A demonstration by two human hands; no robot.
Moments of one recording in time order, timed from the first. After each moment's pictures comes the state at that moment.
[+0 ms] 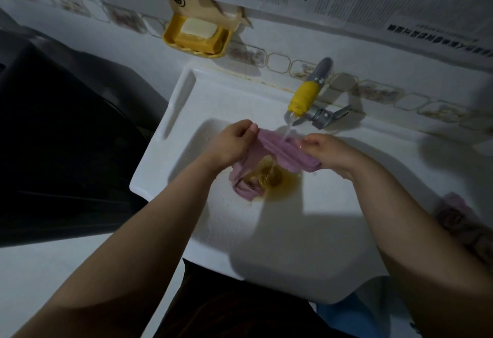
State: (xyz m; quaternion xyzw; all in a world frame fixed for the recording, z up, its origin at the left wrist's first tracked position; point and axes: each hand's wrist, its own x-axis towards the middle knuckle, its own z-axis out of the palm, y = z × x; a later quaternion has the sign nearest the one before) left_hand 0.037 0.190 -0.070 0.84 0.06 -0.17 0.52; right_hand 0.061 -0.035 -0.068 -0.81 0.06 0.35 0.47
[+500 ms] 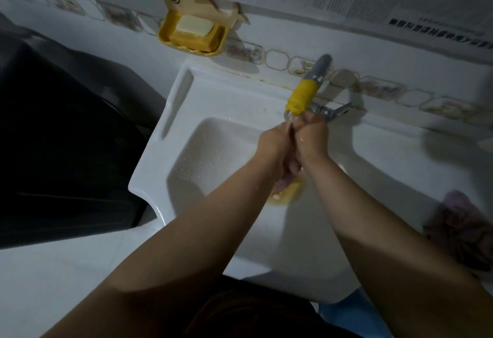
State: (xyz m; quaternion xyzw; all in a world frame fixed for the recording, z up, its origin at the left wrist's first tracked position) left_hand 0.042 0.094 -0.052 0.56 0.34 -0.21 0.72; right_hand 0.072 0.028 -0.075 -0.87 0.17 0.03 0.47
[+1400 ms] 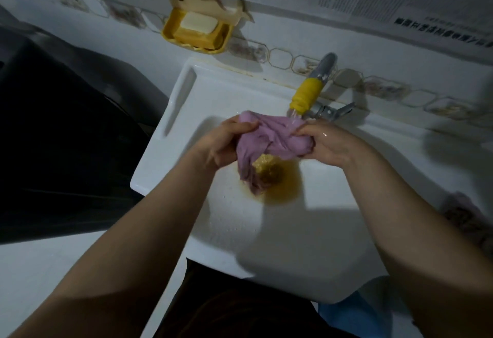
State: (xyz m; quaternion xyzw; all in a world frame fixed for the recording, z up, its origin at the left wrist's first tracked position) left_hand 0.050 0.197 -0.079 0.43 0.19 -0.30 0.83; right_hand 0.077 -0.009 -0.054 -0.65 0.17 0.36 0.65
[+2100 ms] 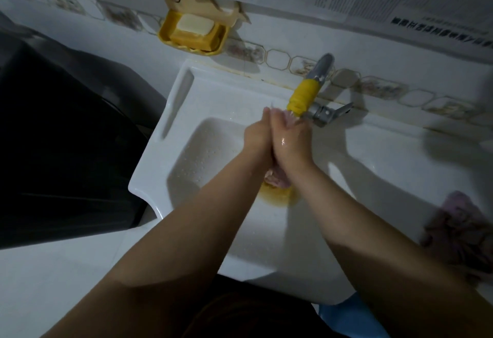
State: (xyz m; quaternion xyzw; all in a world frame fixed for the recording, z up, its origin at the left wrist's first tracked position) left_hand 0.058 0.112 -0.067 0.56 0.38 -0.14 0.72; right_hand 0.055 0.058 -0.067 -0.85 0.16 0.03 0.50
